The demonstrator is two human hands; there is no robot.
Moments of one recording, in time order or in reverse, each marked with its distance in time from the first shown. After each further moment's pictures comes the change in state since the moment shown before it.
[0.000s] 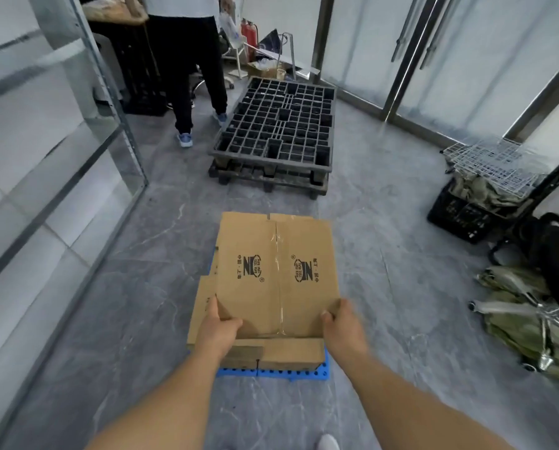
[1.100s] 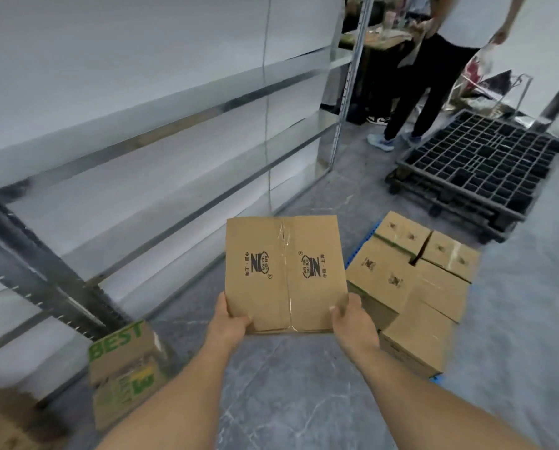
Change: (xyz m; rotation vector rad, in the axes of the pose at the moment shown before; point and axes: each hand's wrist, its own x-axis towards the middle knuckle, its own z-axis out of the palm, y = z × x) left_hand -0.277 -0.269 -0.214 -0.378 0.514 -0.117; right_hand -0.312 -0.012 0.158 -0.362 -0.348 -0.540
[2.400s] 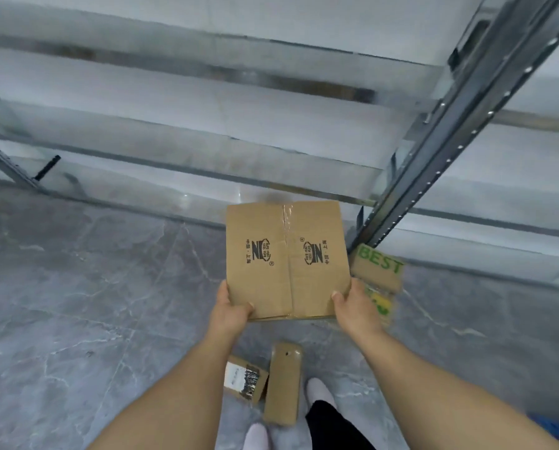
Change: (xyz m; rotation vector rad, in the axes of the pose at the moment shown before) left_hand -0.222 -0.351 -0.430 -0.638 0.778 -0.395; right_hand -0.361 -0.252 0.396 -0.421 -0.625 -0.724
